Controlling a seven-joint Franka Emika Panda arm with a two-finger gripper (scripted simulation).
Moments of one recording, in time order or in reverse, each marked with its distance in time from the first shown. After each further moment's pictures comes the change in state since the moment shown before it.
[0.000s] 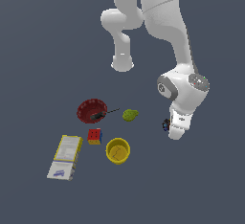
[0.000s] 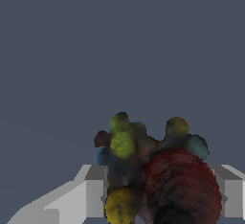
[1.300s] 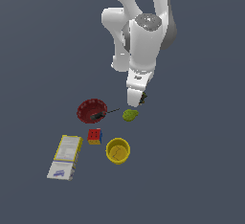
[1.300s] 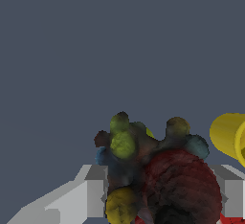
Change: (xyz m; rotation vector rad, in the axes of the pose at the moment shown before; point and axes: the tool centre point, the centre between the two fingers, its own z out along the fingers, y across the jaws) arm -0.188 -0.001 -0.153 0.002 -0.001 0.001
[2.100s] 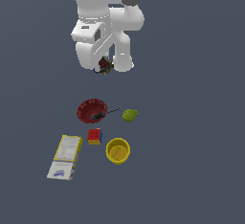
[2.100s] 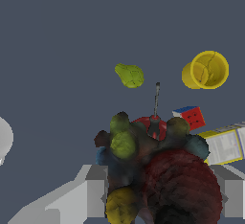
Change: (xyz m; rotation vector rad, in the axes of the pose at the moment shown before) arm -0.152 0.001 -0.128 0.003 0.006 0.000
